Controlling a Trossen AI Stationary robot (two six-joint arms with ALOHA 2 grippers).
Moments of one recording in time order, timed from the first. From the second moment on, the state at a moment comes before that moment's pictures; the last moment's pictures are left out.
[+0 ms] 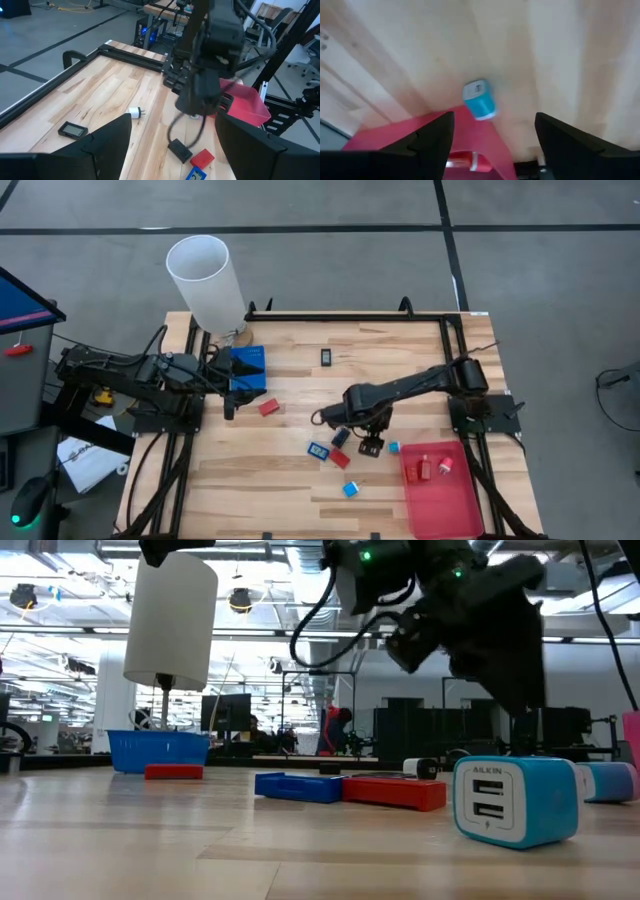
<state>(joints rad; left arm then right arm) -0.20 0.76 0.82 -0.32 -0.37 -0.32 0.16 2.04 1.58 -1.45 -0.21 0.42</state>
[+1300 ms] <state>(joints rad) -0.20 0.76 0.82 -0.31 -0.33 -0.34 0.26 2.15 1.43 -1.38 -0.19 0.41</state>
